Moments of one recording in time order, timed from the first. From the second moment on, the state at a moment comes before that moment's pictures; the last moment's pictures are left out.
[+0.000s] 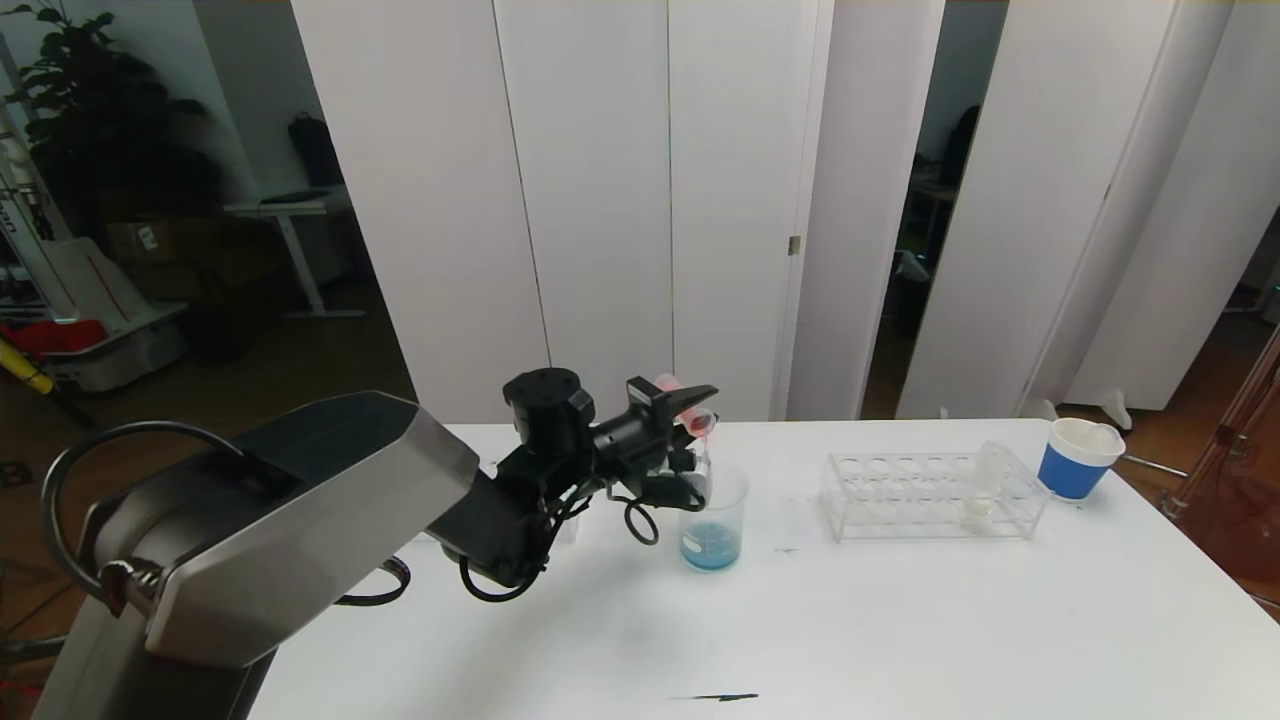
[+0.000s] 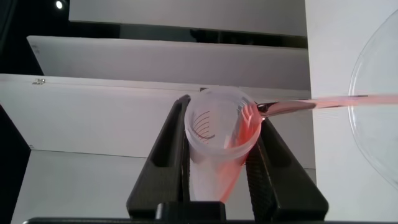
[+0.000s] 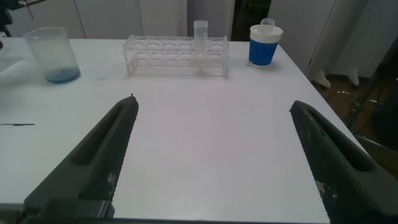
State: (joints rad) left arm -0.45 2.41 -1.27 -1.22 -0.47 1.49; right arm 0.00 0.00 0.00 0.00 -0.01 0.01
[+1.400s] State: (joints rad) left arm -0.45 2.42 -1.31 -1.28 -0.47 1.58; right arm 0.00 0.00 0.00 0.00 -0.01 0.01
